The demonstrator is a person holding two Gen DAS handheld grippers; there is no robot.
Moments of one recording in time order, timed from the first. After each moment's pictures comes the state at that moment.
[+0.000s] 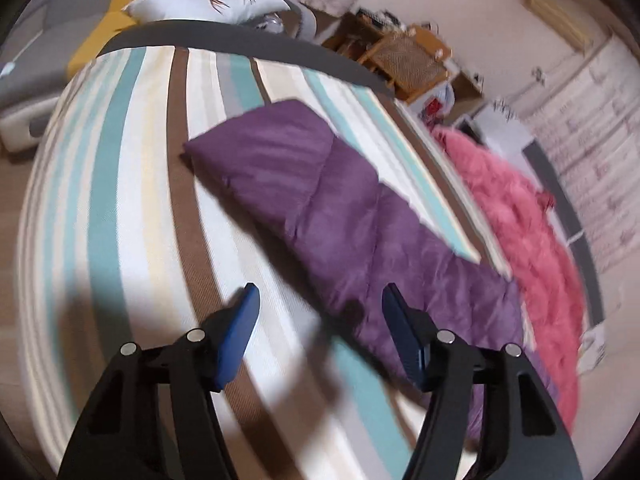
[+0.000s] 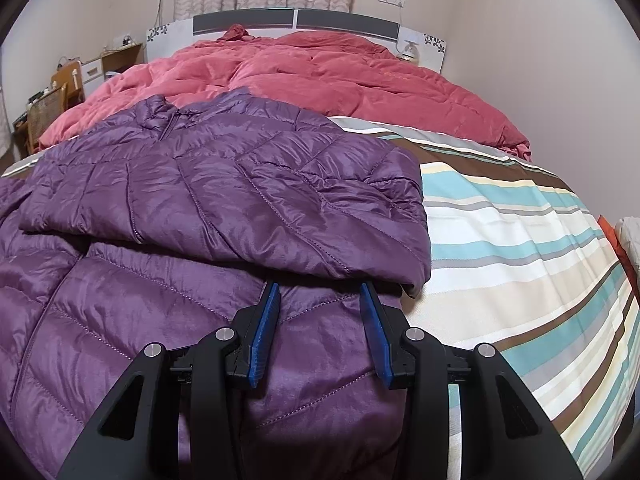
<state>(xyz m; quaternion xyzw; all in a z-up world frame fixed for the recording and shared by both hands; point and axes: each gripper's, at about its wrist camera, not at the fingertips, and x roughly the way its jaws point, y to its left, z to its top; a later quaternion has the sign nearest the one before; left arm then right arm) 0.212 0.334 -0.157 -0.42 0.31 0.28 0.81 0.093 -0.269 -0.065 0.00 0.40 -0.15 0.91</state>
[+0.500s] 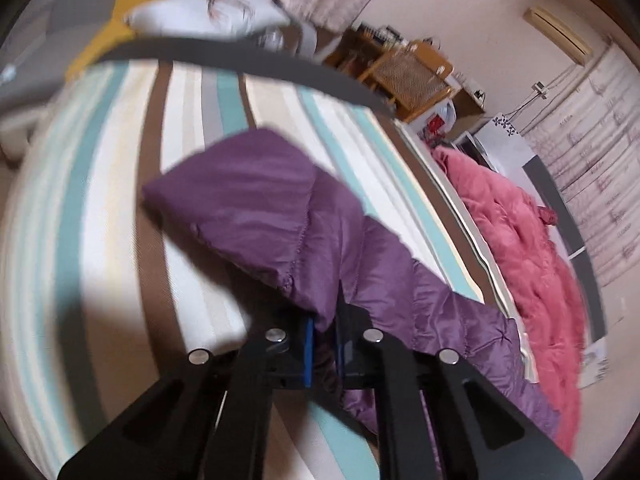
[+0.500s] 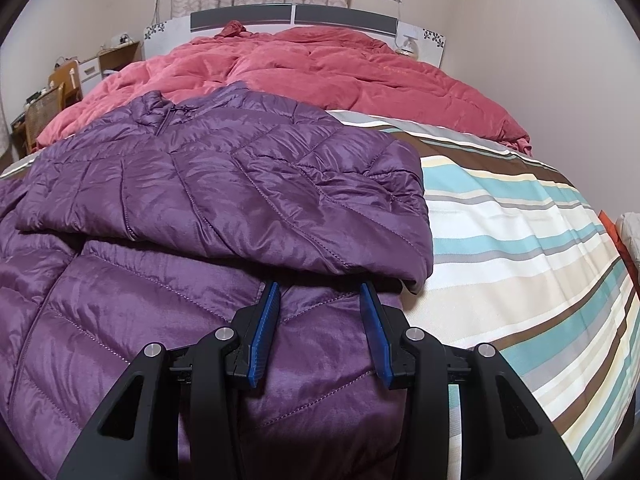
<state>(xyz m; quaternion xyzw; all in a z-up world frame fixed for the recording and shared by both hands) 0.253 0.335 -0.157 -0.39 0.28 0.31 0.82 0.095 -0.271 -0.069 0.00 0.40 -0.15 0.90</state>
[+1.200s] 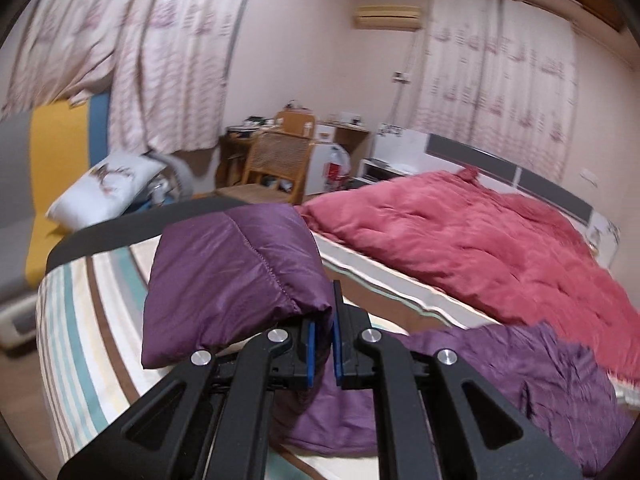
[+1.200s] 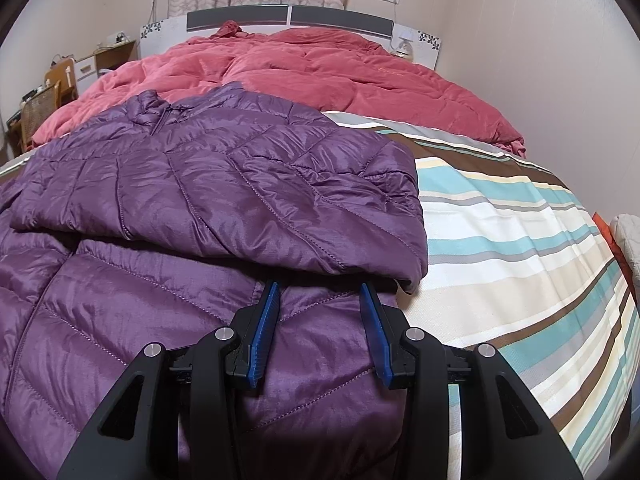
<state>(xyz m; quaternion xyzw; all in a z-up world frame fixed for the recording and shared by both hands) 0.254 0.168 -0.037 -0.12 0.19 0.21 0.95 0.095 -0.270 -0.069 -0.01 0.40 -0.16 0.90</state>
